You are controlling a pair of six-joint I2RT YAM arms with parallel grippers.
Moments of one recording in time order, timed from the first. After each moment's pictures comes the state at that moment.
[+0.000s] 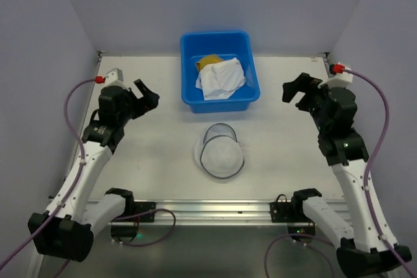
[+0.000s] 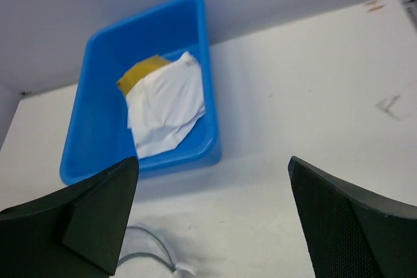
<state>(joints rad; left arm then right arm) -0.21 0.99 0.85 -0.33 -0.03 -0.63 0.18 0.90 1.06 -0.40 0.08 0.39</state>
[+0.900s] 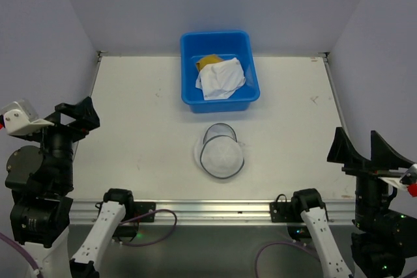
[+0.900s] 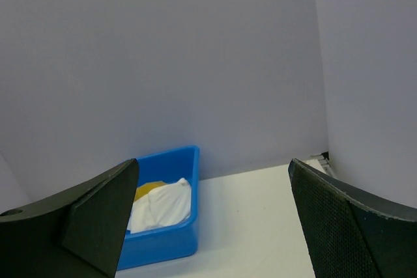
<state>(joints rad) -0.11 0.54 1.38 -0.78 -0.35 -0.36 0.17 0.13 1.07 -0.51 0.24 0.17</state>
